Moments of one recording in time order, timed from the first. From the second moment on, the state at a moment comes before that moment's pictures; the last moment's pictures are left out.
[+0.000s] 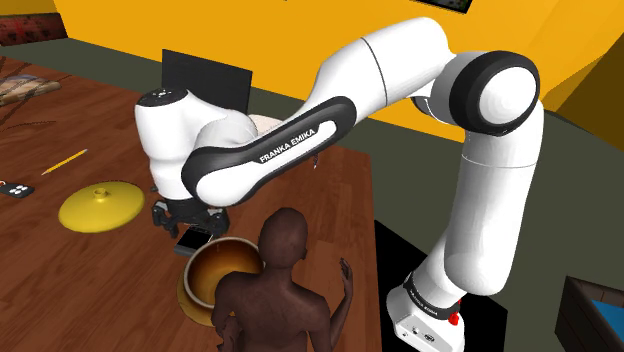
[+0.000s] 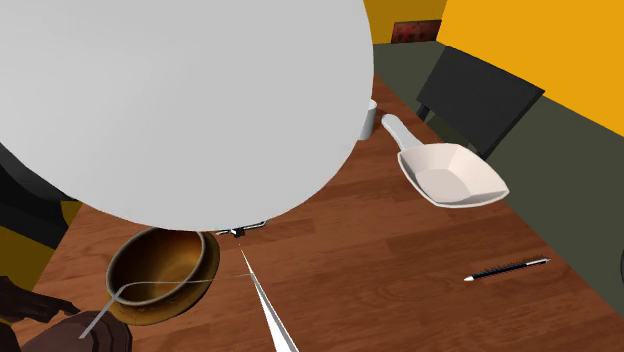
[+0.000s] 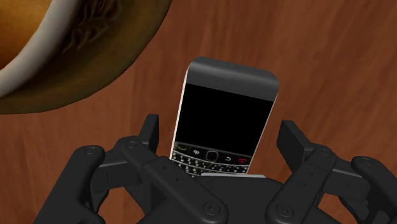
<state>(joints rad) 0.05 0.39 0.66 -1.89 -0.31 2.12 1.74</state>
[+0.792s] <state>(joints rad) 0.05 0.39 0.66 -1.89 -0.31 2.13 1.74</state>
